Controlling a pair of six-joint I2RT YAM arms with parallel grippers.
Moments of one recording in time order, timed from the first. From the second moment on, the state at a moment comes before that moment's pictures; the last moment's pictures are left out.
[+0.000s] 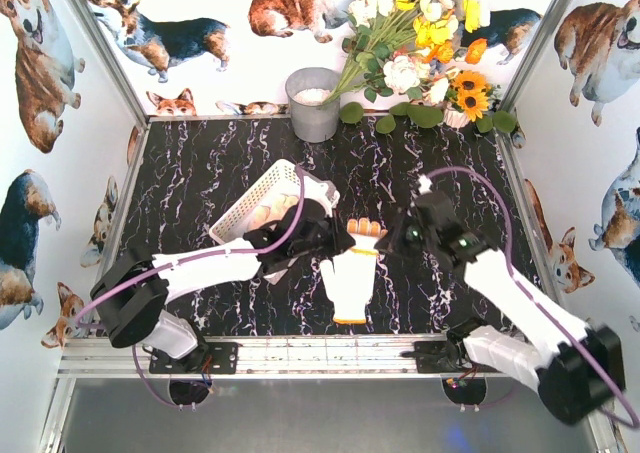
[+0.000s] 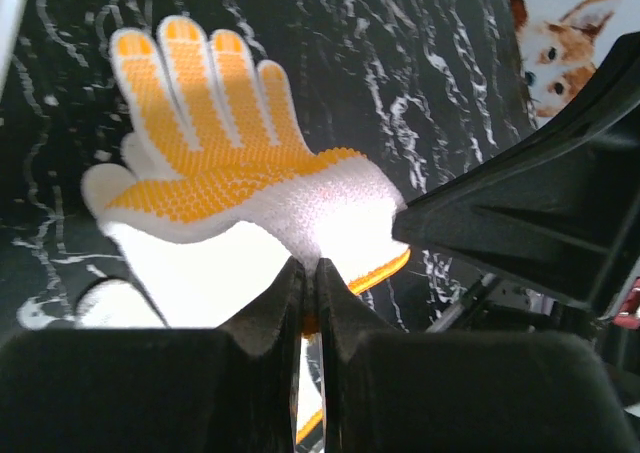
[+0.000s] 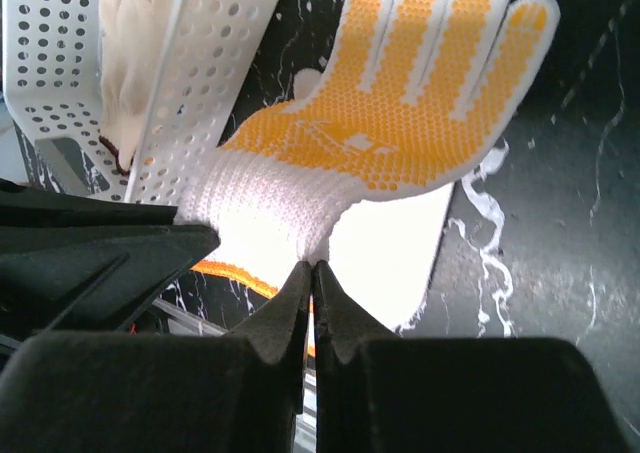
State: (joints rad) left arm -0.94 1.48 0.88 0.11 -0.01 -0.81; right arm 0.44 0.97 0.69 -0.47 -0.21 0.76
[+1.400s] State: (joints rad) left arm -0.82 1.43 0.81 0.06 0.12 -0.67; right arm 0.45 1.23 0.94 -0.51 -0.34 0.66
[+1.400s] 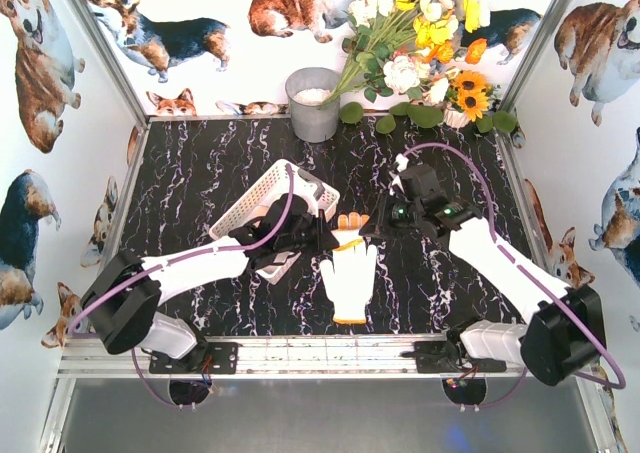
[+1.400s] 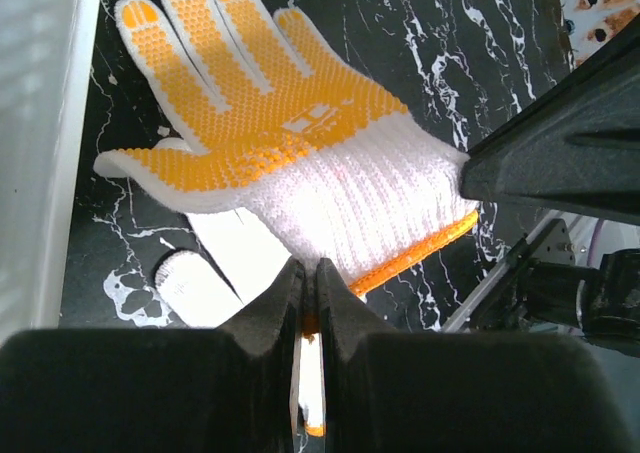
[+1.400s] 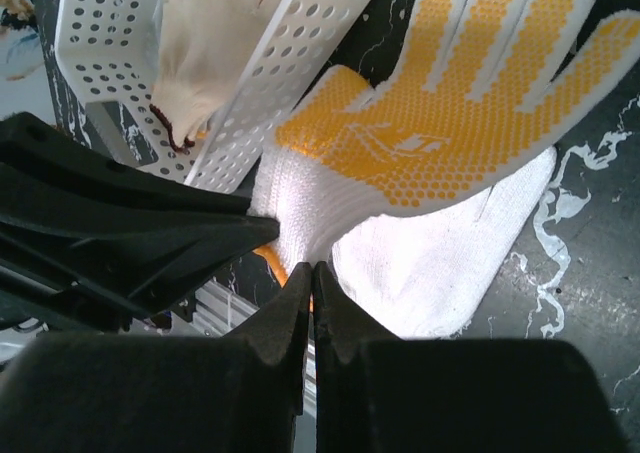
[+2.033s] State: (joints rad) left arm -0.87 1.36 0.70 0.07 0.15 -0.72; right arm 0.55 1.15 0.79 -0.50 -0.33 0.73
